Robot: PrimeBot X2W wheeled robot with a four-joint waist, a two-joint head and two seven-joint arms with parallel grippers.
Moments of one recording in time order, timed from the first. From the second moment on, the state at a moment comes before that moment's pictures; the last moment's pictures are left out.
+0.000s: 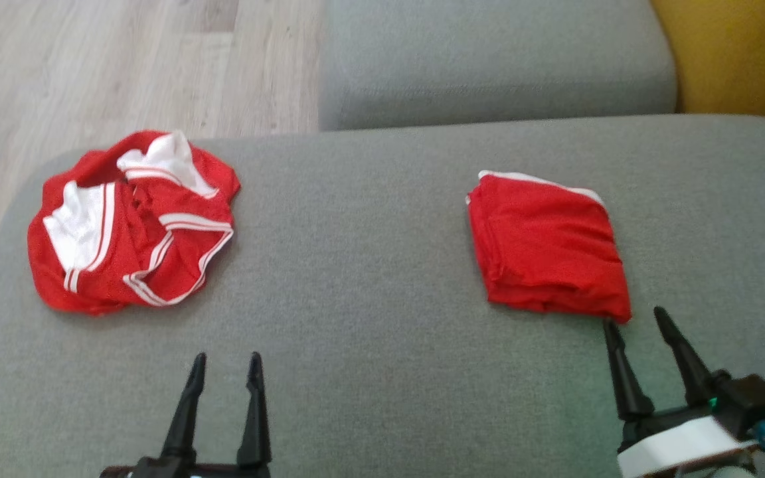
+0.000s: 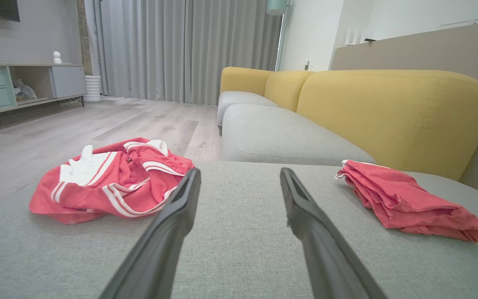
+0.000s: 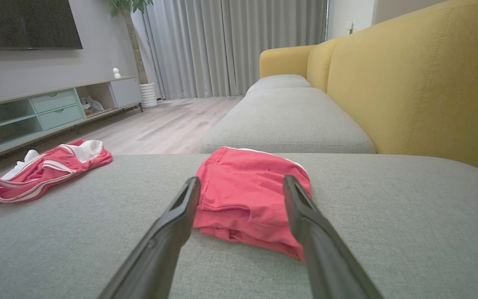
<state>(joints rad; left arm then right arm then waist) 0.19 0.05 -0.24 0.03 -0.19 0.07 -0.26 0.09 -0.18 0.13 0.19 0.23 0.13 -0.25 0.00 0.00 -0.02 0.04</state>
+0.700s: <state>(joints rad) 0.22 0.05 -0.18 0.05 -0.19 0.07 -0.26 0.11 -0.13 0.13 0.19 0.17 0.13 -0.25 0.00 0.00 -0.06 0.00</state>
